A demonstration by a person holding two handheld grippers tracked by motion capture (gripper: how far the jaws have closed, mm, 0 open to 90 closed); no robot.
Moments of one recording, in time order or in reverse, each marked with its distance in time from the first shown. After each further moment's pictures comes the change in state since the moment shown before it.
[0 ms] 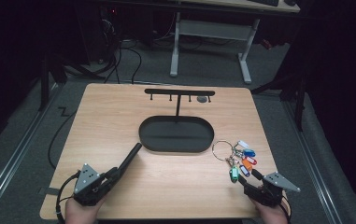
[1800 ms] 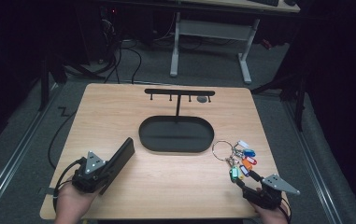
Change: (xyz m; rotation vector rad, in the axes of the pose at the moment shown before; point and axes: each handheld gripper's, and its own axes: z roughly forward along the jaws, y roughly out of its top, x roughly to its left) left arm 0.011 0.031 0.018 0.326 0.133 0.178; right arm 0.009 0.000 -0.007 -0.018 0.054 -0.048
